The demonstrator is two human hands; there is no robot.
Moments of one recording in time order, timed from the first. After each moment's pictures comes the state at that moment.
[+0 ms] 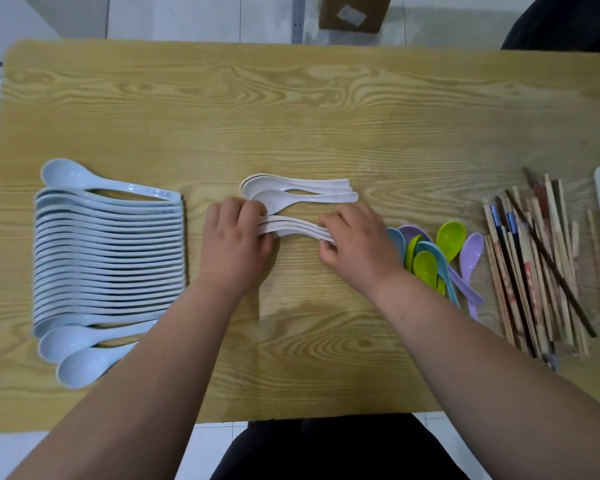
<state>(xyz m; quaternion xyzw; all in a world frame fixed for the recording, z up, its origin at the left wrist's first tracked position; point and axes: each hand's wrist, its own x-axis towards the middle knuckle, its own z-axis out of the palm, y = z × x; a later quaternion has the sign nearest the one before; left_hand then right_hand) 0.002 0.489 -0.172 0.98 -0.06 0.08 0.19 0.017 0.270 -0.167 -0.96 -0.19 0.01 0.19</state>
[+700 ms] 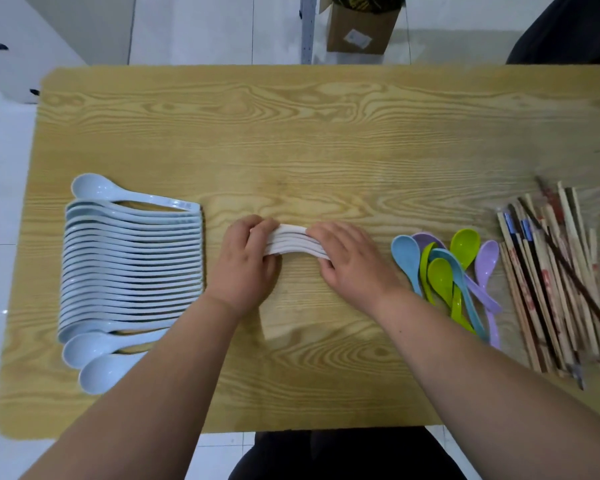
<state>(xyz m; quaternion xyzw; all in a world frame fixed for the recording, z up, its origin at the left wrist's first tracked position) -0.016 0.505 -0.176 0.96 -0.08 0.01 0.28 -0.001 0.287 -0.182 -0.94 -0.24 0.04 0.23</state>
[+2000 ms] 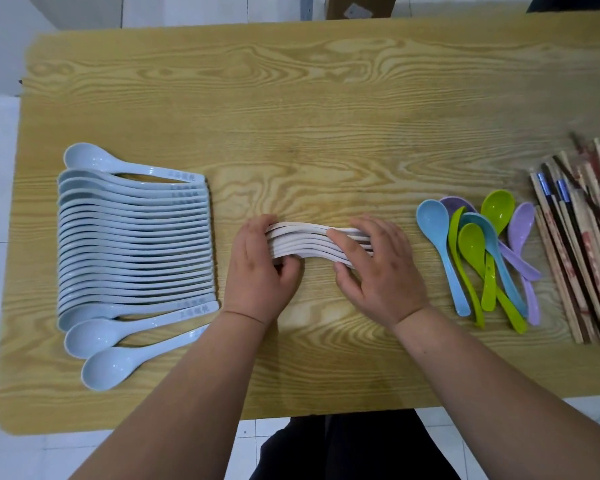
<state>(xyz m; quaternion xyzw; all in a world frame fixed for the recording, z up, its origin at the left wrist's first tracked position) -0.063 0.494 -0.191 0.93 0.02 0.08 0.37 -0.058 0.286 -0.204 -0.96 -0.19 -0.09 0.18</state>
